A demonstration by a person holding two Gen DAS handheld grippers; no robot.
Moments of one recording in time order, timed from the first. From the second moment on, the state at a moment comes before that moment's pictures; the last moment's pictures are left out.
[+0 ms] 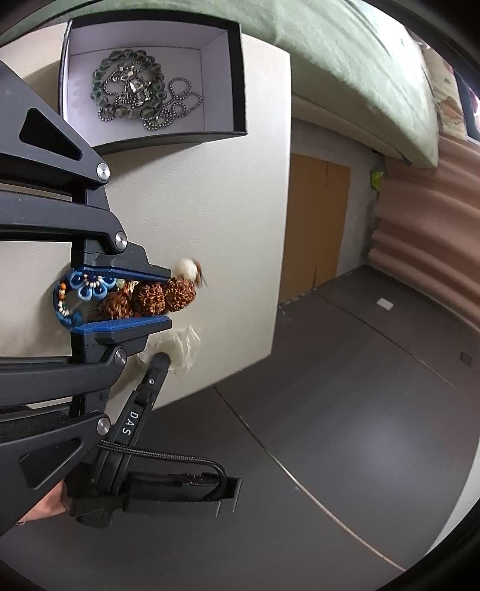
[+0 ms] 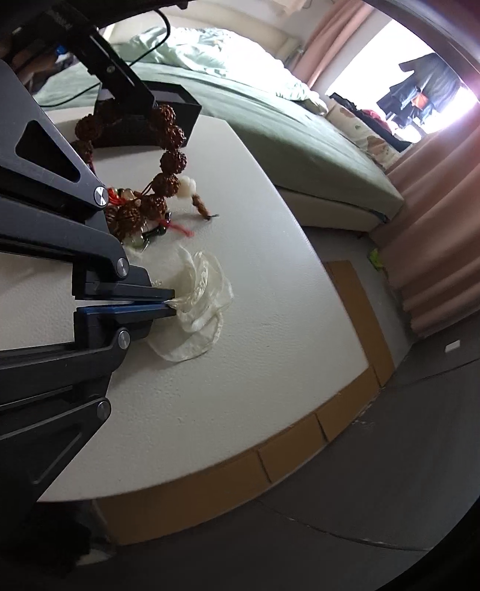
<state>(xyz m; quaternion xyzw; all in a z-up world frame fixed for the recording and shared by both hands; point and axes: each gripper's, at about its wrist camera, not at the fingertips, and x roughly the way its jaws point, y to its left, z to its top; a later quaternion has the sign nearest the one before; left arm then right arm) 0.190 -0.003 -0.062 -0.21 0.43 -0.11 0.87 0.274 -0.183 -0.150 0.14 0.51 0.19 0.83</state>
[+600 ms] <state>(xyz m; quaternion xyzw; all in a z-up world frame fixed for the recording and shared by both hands) 0.131 0.042 0.005 -0.25 0.32 -0.15 0.90 0.219 -0.184 -0.085 0.20 0.43 0.27 0.84</state>
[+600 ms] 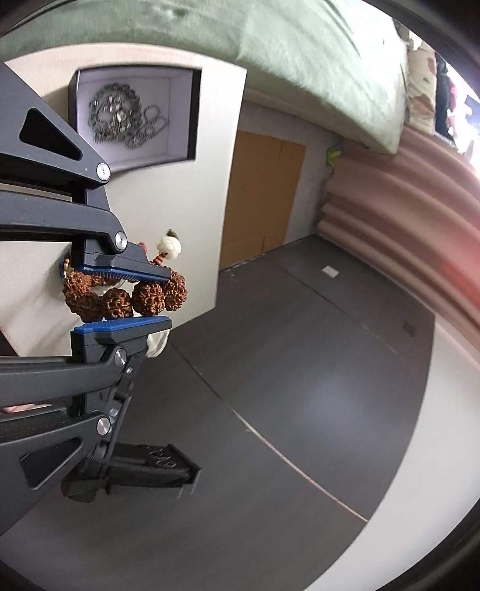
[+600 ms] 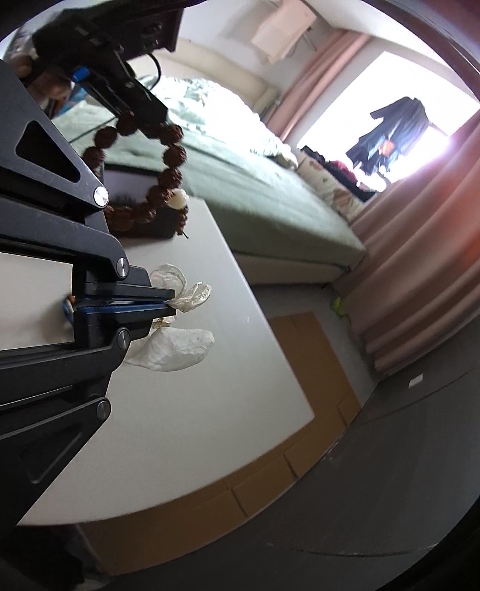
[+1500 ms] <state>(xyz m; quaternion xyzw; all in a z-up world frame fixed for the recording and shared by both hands) 0.103 0.162 0.009 -0.33 0.26 -0.04 0.91 0.200 -0.041 -0.080 0.15 0.39 0.40 0.81</state>
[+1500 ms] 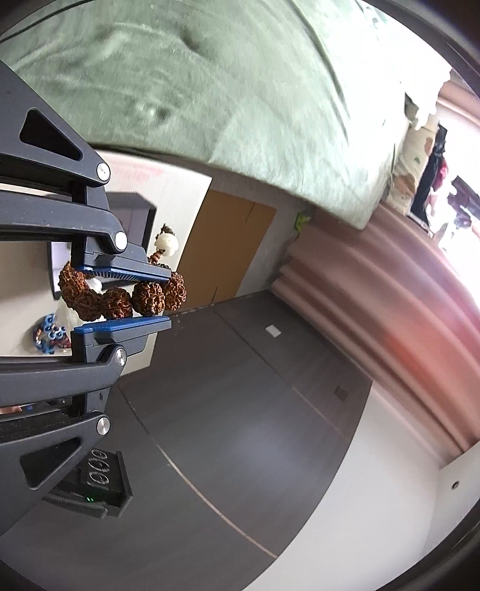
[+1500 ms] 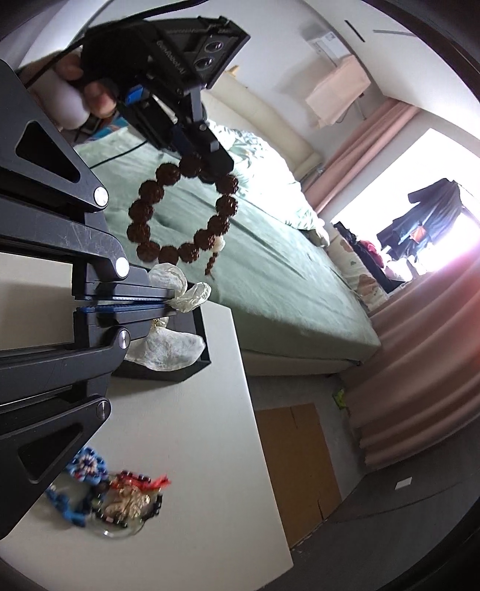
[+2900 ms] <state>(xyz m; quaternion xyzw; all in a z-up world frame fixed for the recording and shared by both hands) 0.153 0.157 -0.043 -0.35 0.35 0.02 0.87 0.220 -0.121 -0.077 0.21 0.41 0.32 0.83</state>
